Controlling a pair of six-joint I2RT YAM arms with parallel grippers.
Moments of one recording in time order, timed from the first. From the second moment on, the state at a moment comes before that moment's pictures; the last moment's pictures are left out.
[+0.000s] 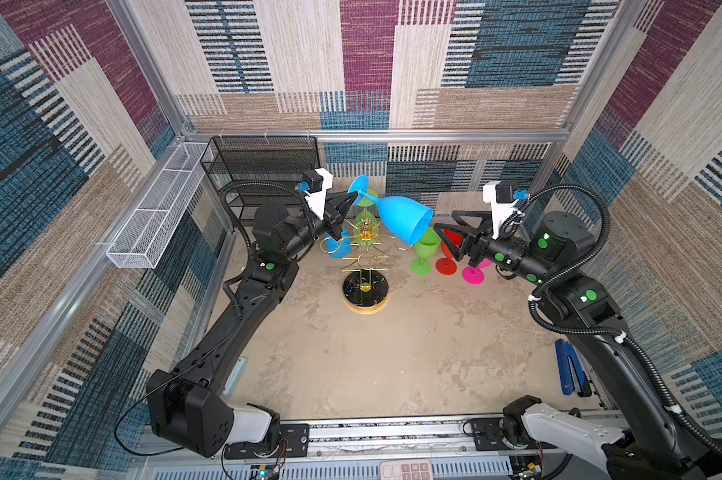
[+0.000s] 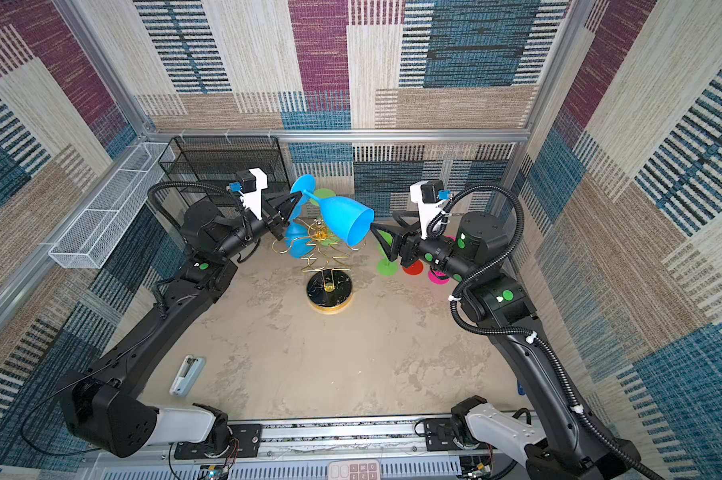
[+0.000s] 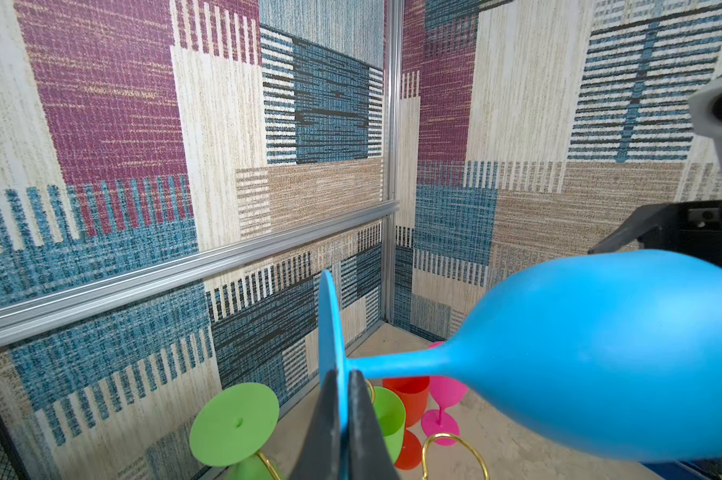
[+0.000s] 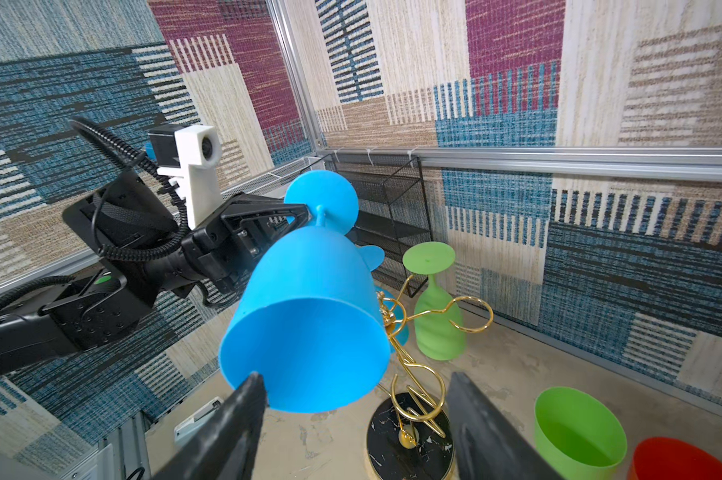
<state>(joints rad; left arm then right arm) -0.34 1.38 1.32 0.29 0.53 -0.09 0.40 1.07 1.38 -0.33 -0.41 0.23</state>
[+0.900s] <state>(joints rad) -0.34 1.40 1.35 0.18 0.55 -0.18 0.43 1.25 1.34 -0.11 -0.45 0.37</state>
